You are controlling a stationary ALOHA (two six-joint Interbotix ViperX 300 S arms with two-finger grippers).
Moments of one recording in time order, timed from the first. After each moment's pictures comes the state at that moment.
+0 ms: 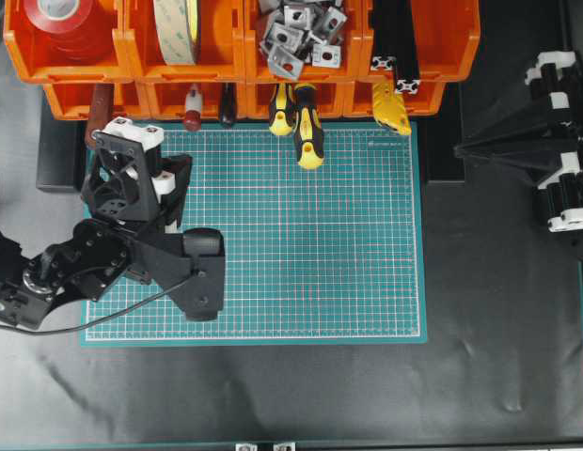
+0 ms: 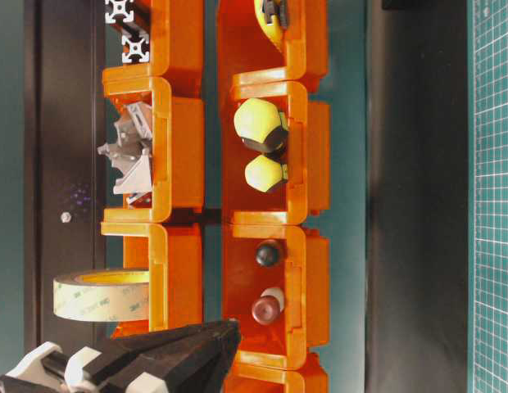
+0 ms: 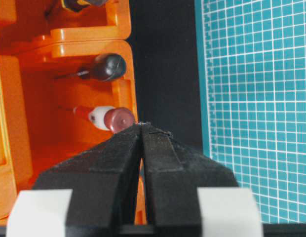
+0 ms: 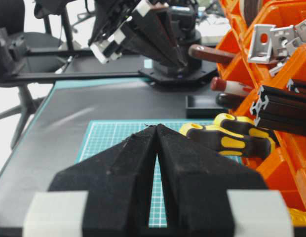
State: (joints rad) left arm -0.43 -0.06 0.36 0.96 1.23 -0.51; right arm 0.06 -1.00 1.18 0.00 -0.11 0.04
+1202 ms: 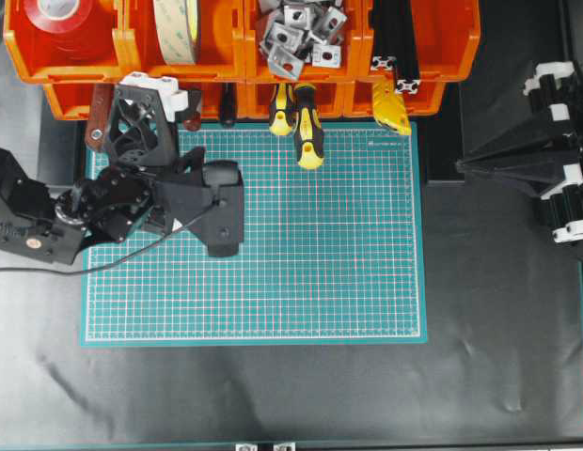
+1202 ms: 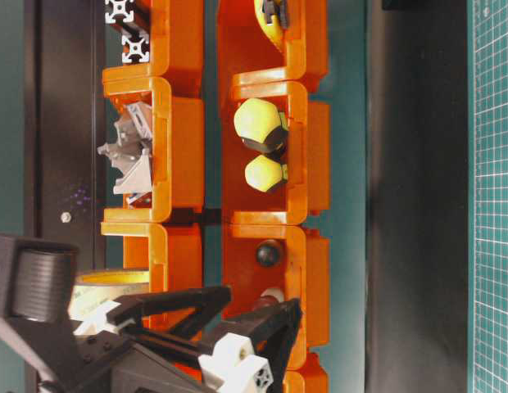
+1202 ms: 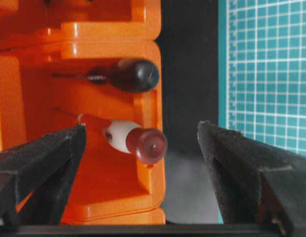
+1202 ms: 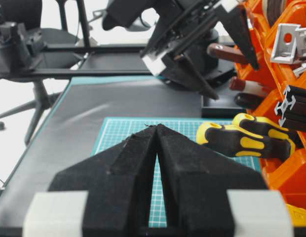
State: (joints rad) left arm -0.27 -0.05 0.41 0.96 1.10 -0.52; right arm 0.10 -1.00 1.18 0.00 -0.11 0.04
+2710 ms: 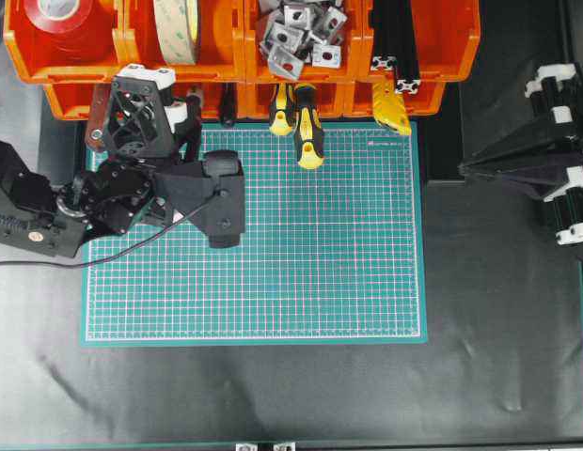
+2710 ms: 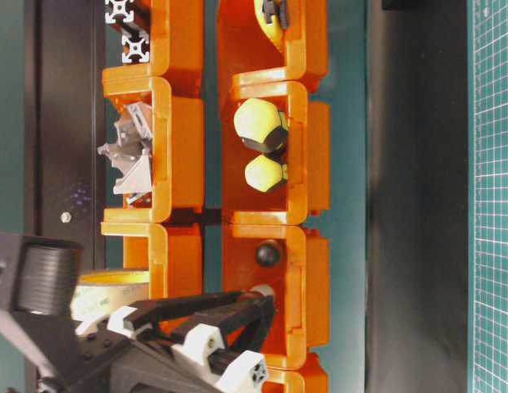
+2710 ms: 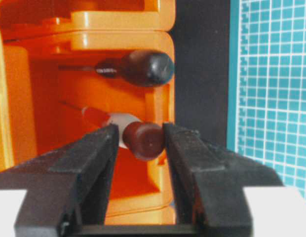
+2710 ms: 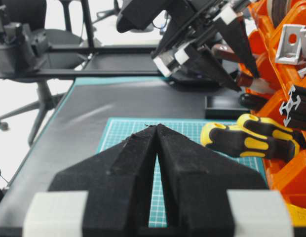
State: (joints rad) left arm -0.27 -0.05 0.40 0.96 1.11 -0.51; right arm 0.11 -1.01 1.19 0.00 -0.11 0.04
